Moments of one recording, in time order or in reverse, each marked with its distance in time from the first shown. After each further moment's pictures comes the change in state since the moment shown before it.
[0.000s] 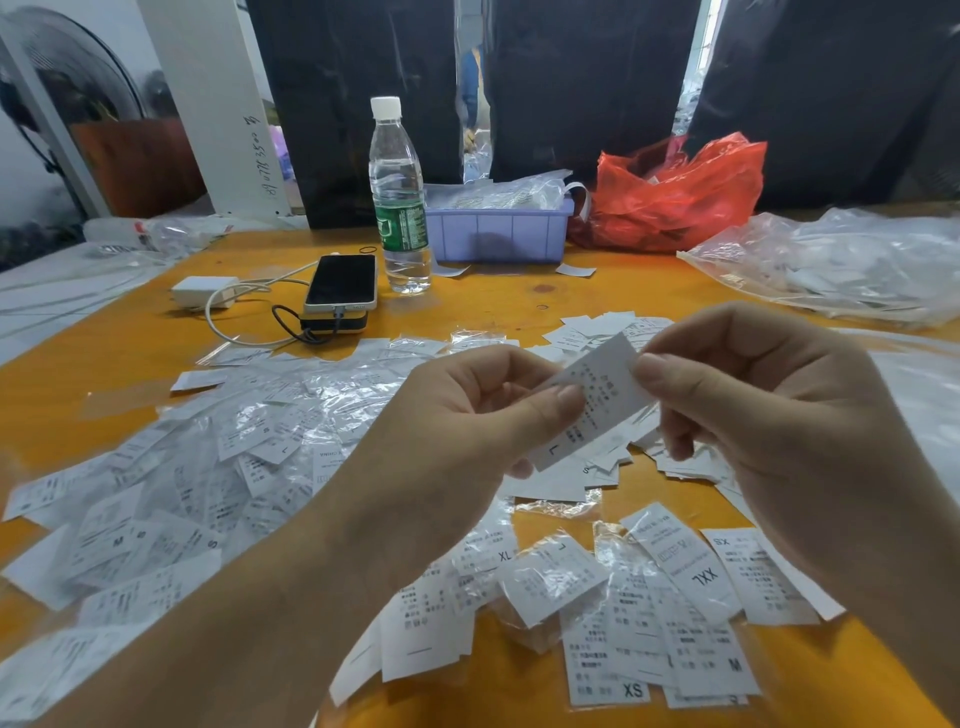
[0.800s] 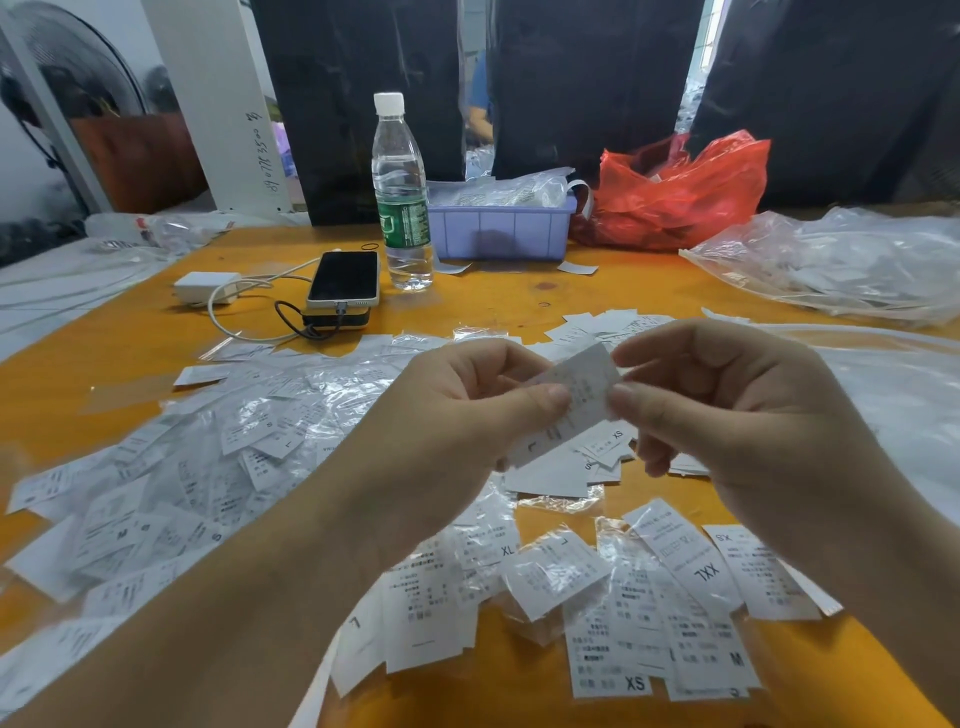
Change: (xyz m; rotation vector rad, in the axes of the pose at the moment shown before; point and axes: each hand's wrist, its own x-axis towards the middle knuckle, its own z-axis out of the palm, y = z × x) left_hand 0.003 0.001 -0.008 0.098 -0.001 -0.058; right_hand 0.000 0.006 0.002 -0.056 -0.039 0.073
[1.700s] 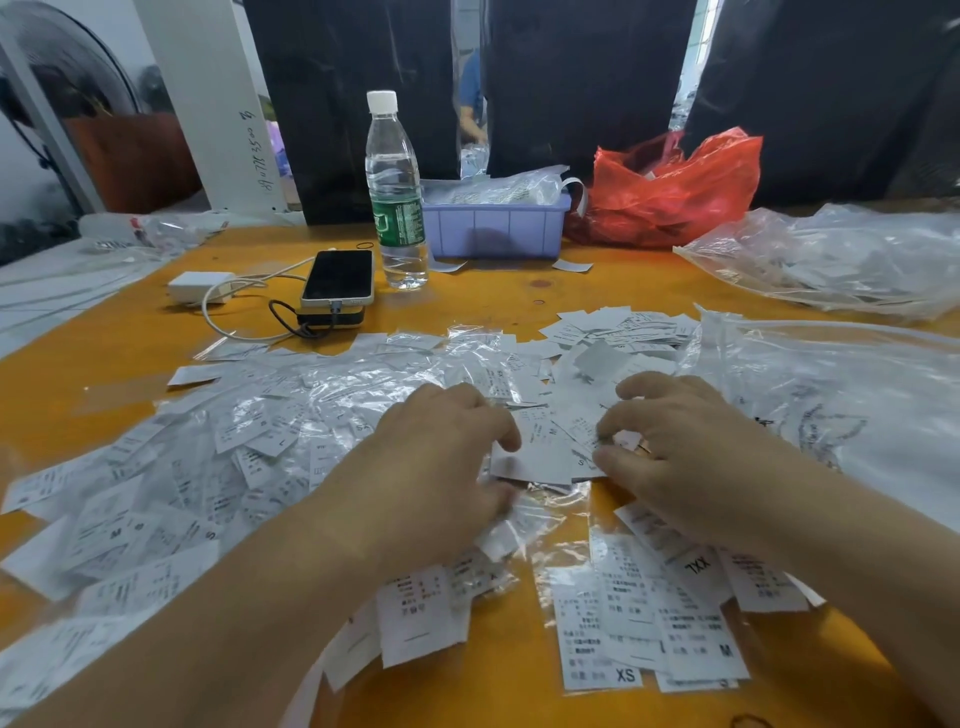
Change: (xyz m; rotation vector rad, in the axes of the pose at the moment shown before) left_hand 0.006 -0.032 -0.006 1.001 -0.046 0.130; right_hand 0.013 0.028 -0.006 -1.161 -0.325 0.231
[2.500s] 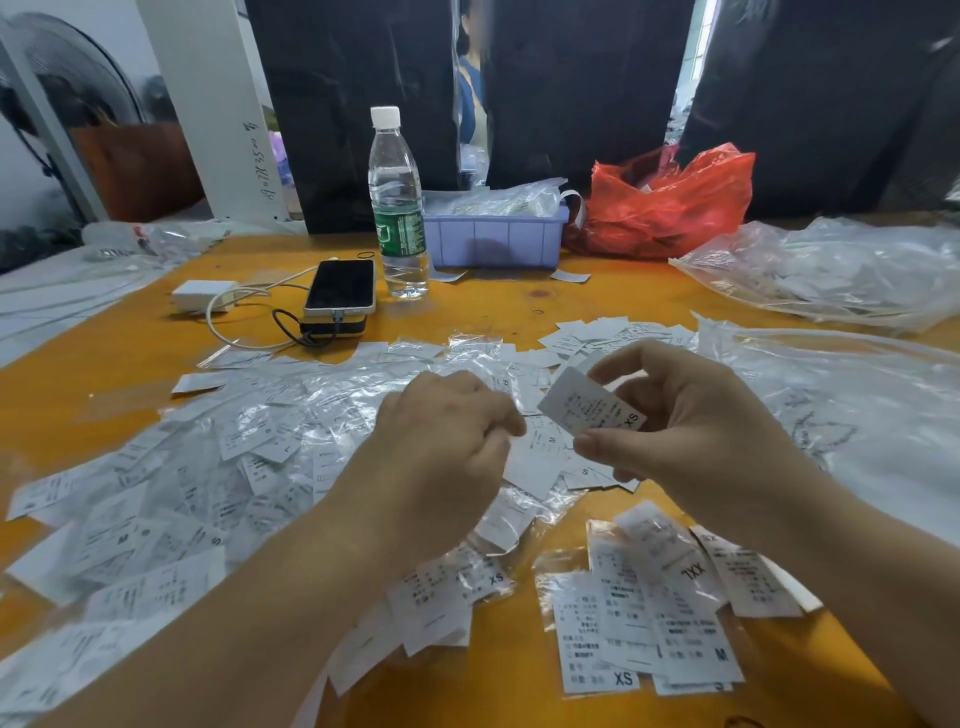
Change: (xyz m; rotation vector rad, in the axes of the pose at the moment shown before) left_hand 0.006 0.005 0.000 -0.153 0.170 -0.027; right_hand -0.004 -0.007 -0.007 0.875 0.181 -0.144
